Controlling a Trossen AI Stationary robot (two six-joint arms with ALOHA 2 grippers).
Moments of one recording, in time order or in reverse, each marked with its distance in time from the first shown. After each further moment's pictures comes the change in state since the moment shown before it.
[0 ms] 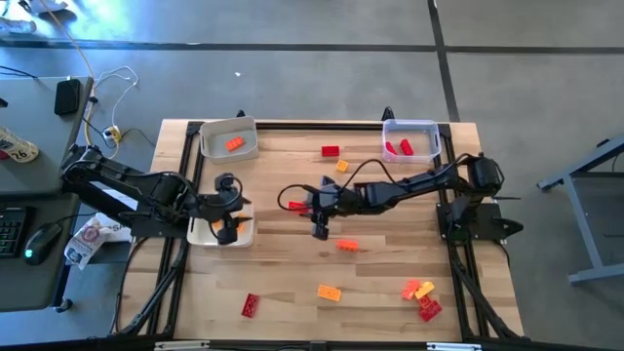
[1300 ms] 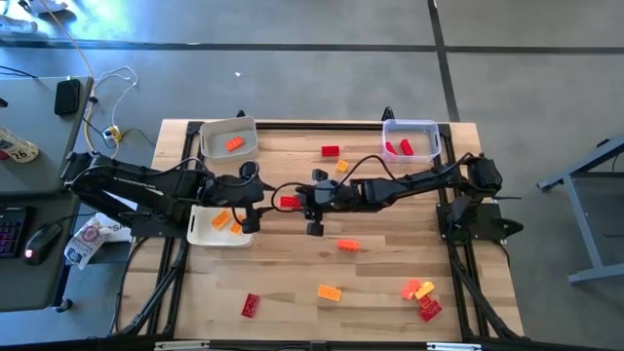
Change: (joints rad) left arm 0.221 0.151 0.001 0.371 0.135 0.292; right arm 0.003 0.000 0.127 -0.082 0.069 -0.155
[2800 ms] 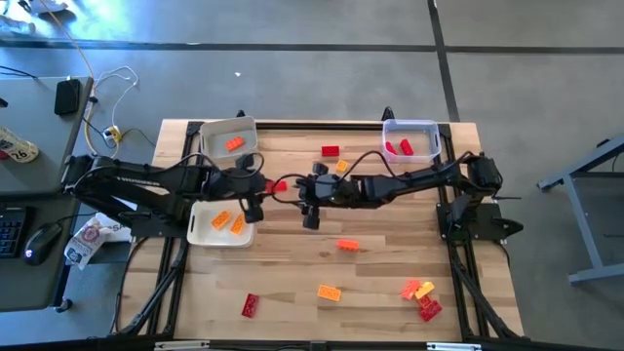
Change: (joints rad) left arm 0.107 0.021 -0.001 -0.068 -0.075 0.037; right arm -0.029 0.000 0.000 0.053 0.043 0.011
